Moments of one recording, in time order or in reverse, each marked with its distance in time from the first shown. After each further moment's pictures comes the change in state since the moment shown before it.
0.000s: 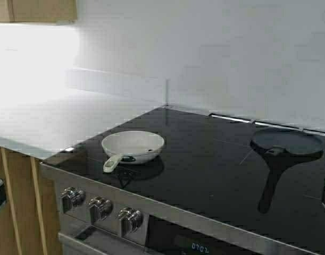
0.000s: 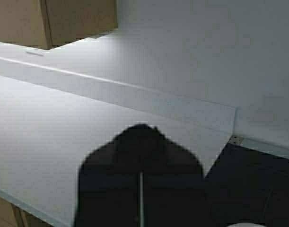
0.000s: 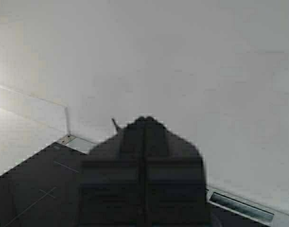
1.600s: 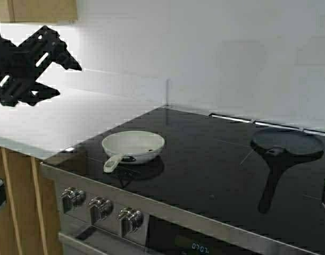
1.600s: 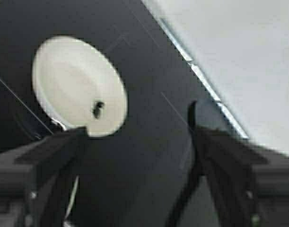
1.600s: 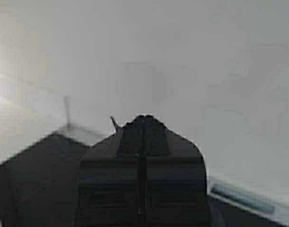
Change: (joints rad) left arm -0.178 0.974 0.069 0.250 -0.701 -0.943; right arm 0.009 0.006 0.021 -0.009 -0.002 -0.005
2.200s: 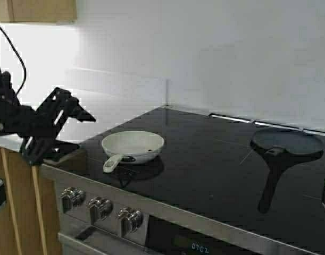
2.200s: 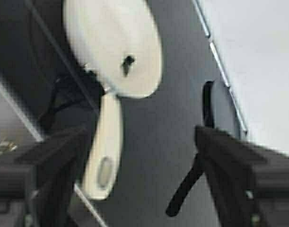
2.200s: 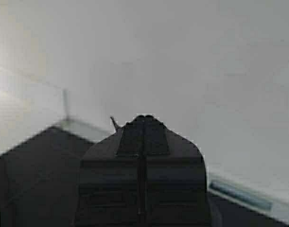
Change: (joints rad) left arm 0.000 0.615 -0.161 0.011 -0.374 -0.104; right arm 0.000 0.014 0.005 -0.017 0.003 0.000
